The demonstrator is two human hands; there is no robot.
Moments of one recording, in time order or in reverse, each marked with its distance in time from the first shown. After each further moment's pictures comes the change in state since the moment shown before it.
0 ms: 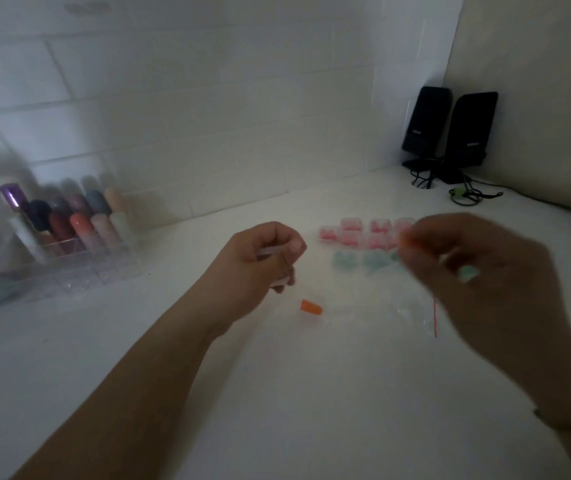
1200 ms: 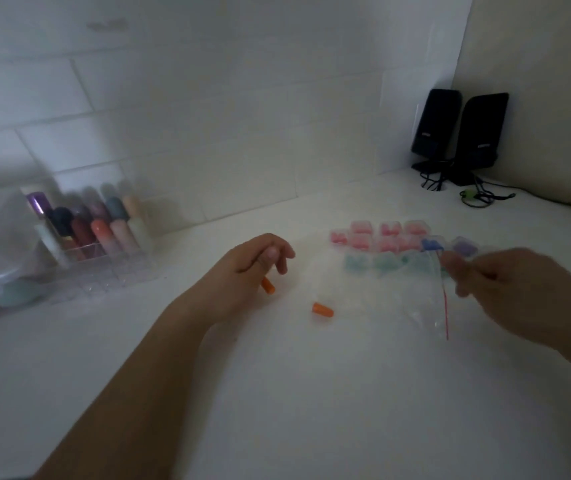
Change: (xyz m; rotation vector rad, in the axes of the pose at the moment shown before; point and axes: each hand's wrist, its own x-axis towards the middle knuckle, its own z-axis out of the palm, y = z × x) left_hand 0.009 -0.028 -0.037 0.432 -0.071 0.157; right_hand 0.013 0.033 -0.024 -0.595 -0.424 0.550
